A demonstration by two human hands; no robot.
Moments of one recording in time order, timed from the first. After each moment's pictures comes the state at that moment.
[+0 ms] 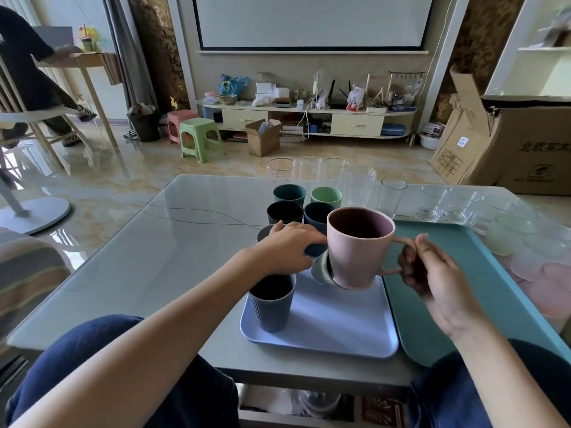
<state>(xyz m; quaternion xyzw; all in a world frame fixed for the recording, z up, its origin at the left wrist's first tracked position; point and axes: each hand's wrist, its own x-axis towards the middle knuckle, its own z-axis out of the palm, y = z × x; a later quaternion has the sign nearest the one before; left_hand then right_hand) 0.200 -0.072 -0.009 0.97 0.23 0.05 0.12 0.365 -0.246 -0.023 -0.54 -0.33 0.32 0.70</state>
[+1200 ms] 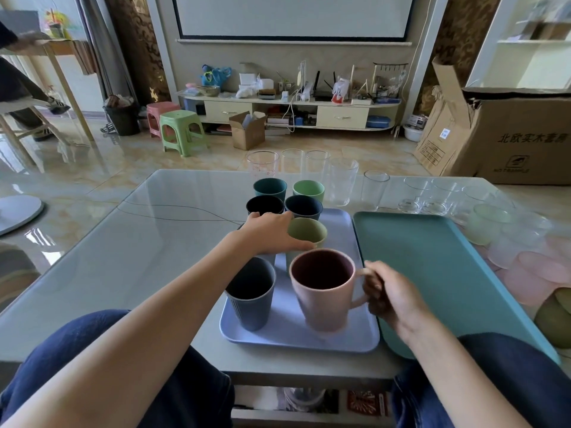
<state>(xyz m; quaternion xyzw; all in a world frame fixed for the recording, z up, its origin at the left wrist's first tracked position) 0.227 -0.043 -0.019 0.94 0.34 0.03 0.08 0.357 -0.238 -0.058 -0.65 -0.21 0.42 0.60</state>
